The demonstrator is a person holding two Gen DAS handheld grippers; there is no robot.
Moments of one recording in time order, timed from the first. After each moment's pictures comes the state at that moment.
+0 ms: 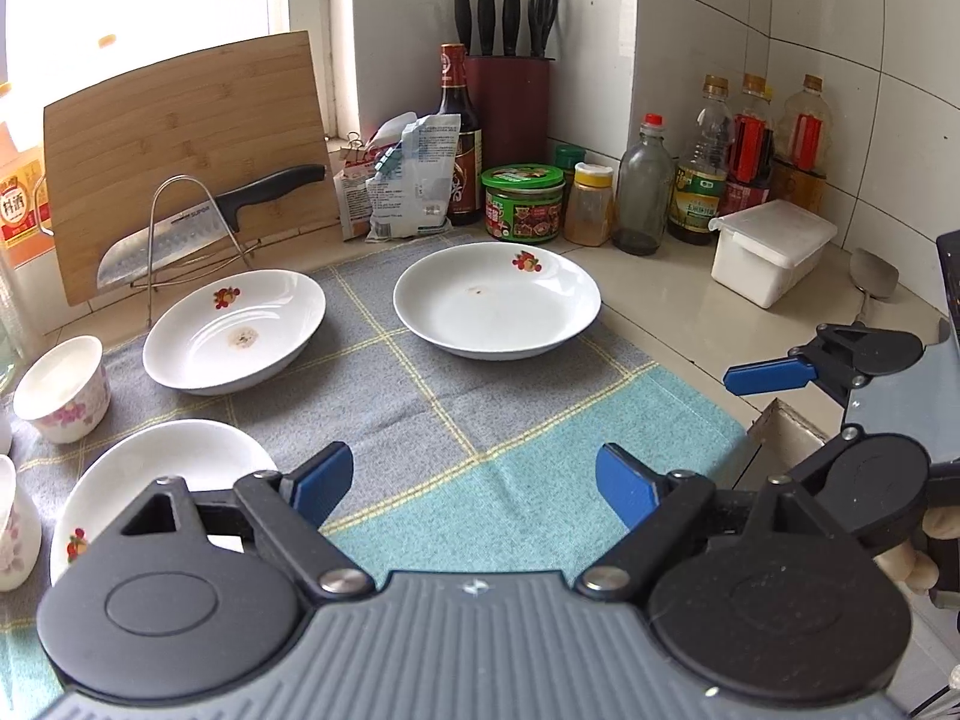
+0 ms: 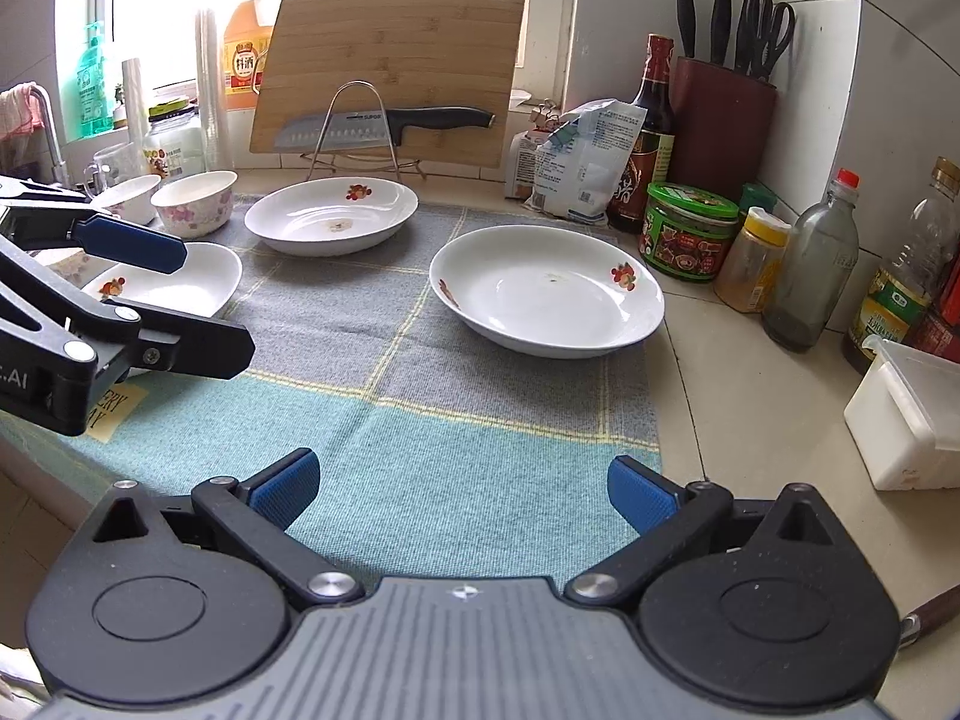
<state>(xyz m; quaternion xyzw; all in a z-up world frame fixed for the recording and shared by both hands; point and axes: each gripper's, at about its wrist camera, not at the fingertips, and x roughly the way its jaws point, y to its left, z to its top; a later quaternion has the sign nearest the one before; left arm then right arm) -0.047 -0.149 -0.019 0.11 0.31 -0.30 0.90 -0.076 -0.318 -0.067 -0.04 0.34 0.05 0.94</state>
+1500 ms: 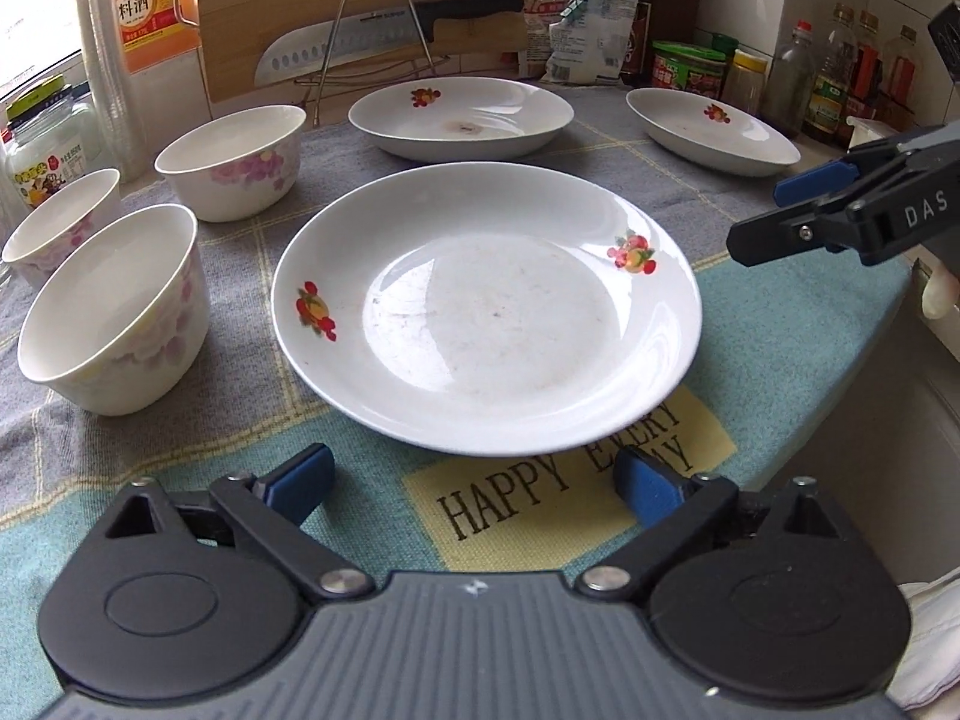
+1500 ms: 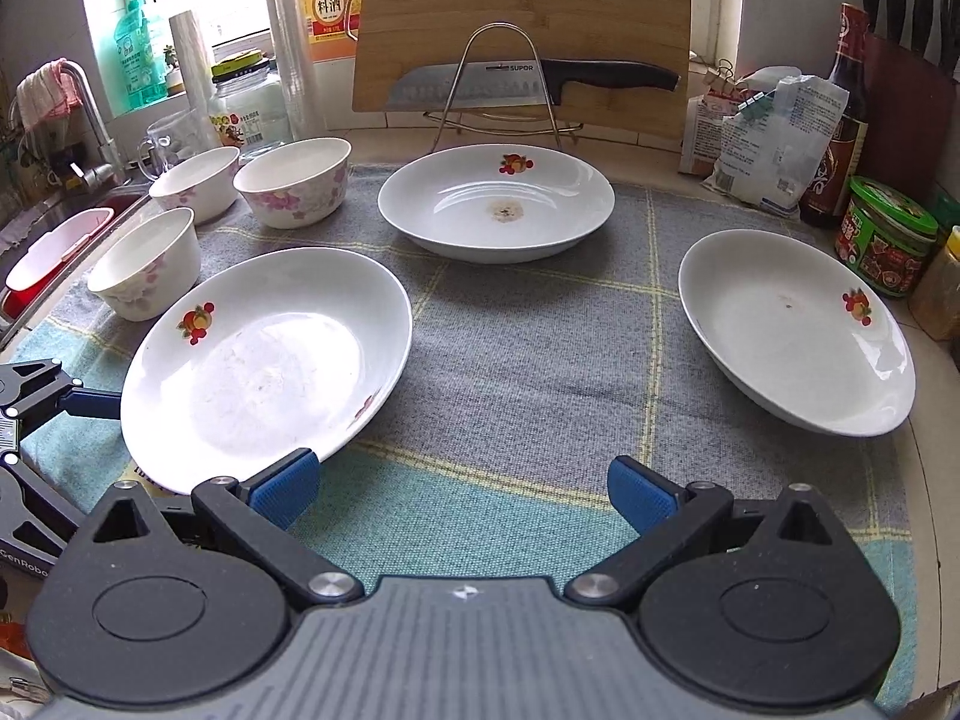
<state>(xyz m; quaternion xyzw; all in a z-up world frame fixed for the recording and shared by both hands) 0.016 0.028 -0.100 0.12 0.39 -0.27 0.87 0.021 -0.197 -0.080 -0.01 0.40 0.11 0.91</state>
